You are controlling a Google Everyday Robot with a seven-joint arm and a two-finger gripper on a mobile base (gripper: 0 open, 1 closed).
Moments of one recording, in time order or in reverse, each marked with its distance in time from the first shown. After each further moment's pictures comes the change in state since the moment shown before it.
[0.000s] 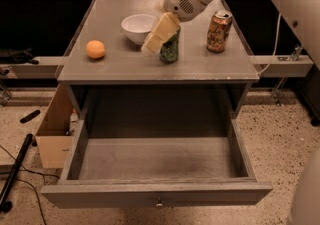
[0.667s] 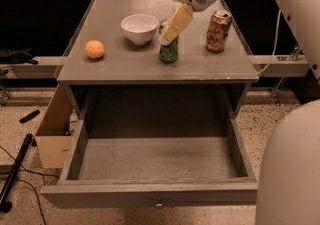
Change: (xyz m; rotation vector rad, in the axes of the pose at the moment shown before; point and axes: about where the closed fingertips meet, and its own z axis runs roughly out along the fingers) arm 0.022 -0.058 -0.015 0.077 0.034 -0.063
